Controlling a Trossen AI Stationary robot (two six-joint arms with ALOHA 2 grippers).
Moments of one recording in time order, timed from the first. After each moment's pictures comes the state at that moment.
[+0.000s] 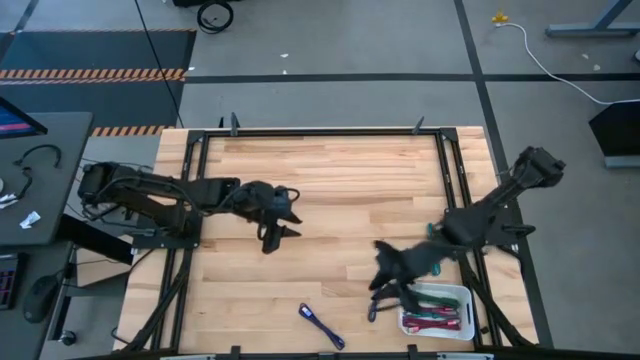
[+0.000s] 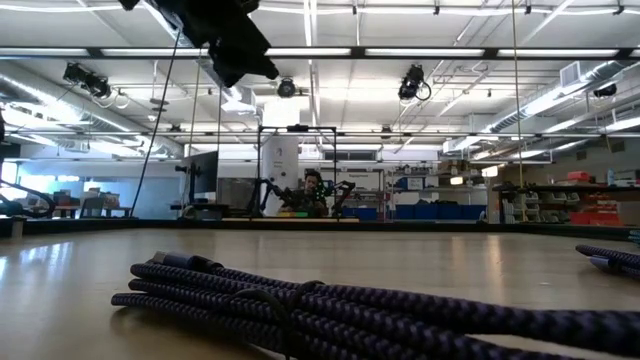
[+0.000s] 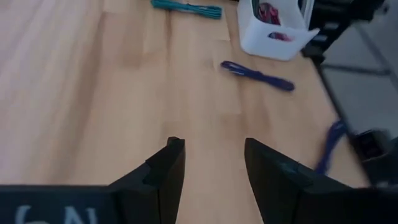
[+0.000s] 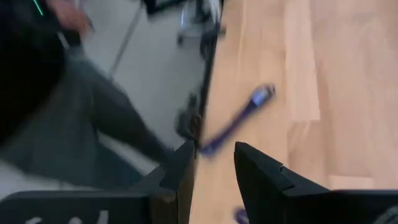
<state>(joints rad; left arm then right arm) -0.07 1.29 0.91 -0.23 0.10 -0.16 0.61 1.32 1.01 -0.25 0.06 0.63</state>
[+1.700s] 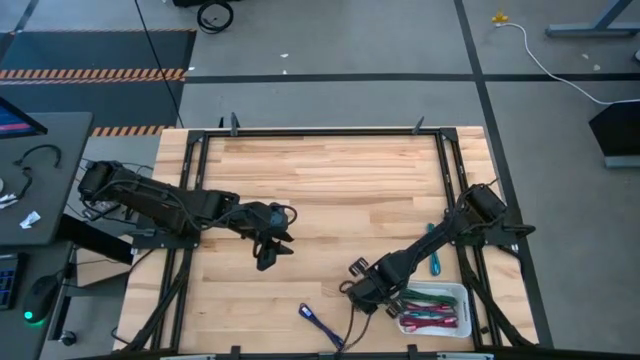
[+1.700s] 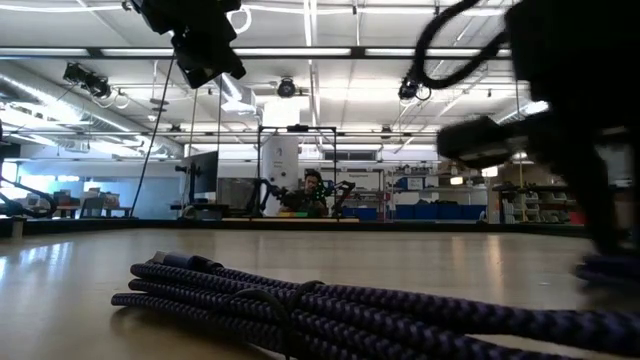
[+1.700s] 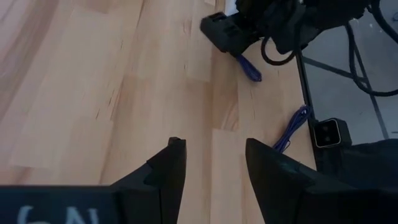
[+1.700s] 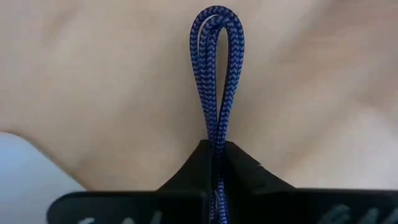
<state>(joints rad) -0.21 1.29 0.91 -0.31 0.05 -0.42 0.52 1.96 1.24 -0.69 -0.07 -0.14</state>
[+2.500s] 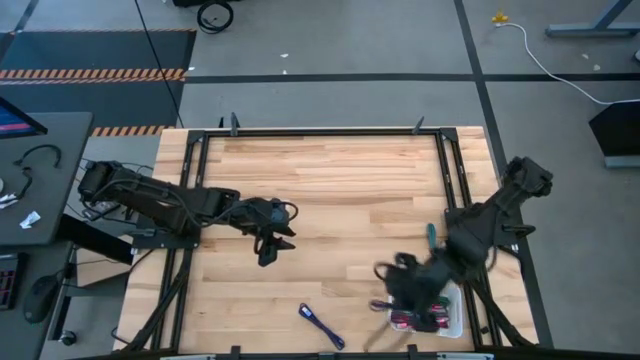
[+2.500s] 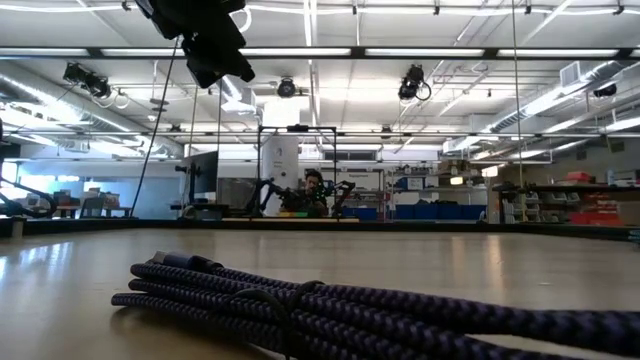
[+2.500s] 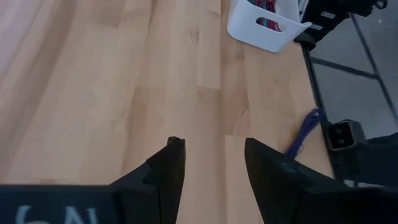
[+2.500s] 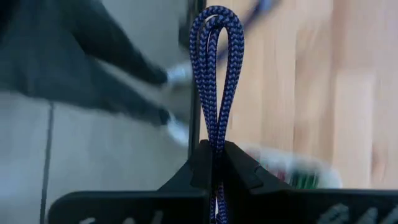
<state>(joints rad) -0.19 1.29 0.91 -0.30 0.03 -0.34 0.68 1.52 1.47 -0.90 -0.05 0.74</state>
